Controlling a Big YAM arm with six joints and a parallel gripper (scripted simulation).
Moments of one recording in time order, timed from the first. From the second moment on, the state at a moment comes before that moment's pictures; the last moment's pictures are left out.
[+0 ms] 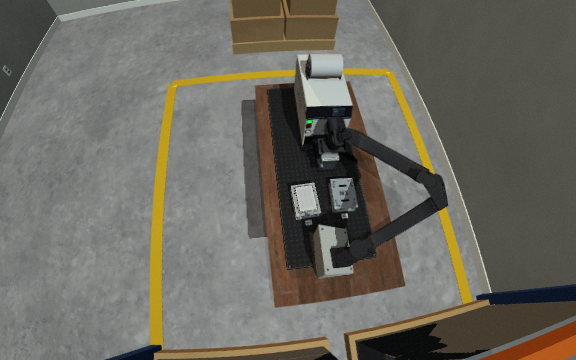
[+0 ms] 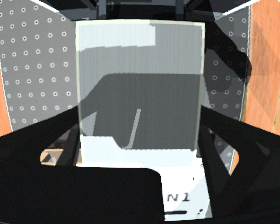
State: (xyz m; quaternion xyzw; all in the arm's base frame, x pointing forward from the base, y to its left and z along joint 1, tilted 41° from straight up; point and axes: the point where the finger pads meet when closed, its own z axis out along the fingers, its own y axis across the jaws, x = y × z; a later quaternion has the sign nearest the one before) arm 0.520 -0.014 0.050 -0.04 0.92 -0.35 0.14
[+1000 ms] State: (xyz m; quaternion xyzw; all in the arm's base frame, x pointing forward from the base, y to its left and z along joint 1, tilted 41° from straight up) arm 0.513 -0.019 0.042 -0.03 0.92 -0.35 0.14
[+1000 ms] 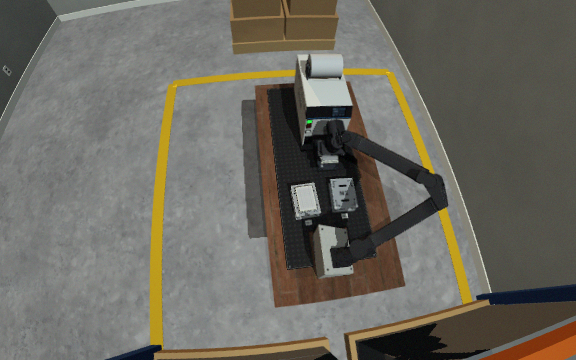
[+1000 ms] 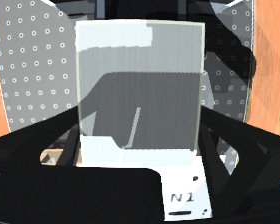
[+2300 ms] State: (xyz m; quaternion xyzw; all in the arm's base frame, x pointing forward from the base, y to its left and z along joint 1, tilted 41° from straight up) arm 0.438 -0.034 0.061 -0.03 0.92 -0.35 0.14
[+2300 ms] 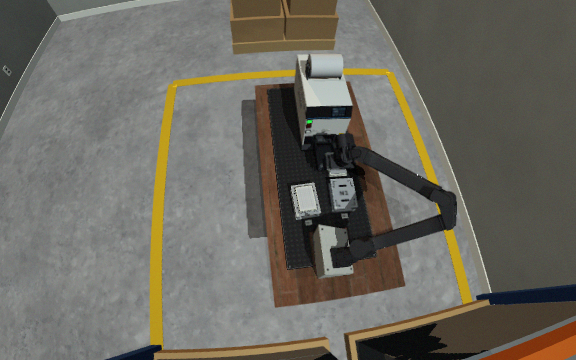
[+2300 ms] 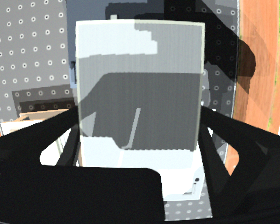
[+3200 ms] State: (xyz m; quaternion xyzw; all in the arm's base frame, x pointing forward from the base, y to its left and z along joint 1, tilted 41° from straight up) arm 0.386 -0.044 0.071 -0.04 0.92 -0.35 0.14
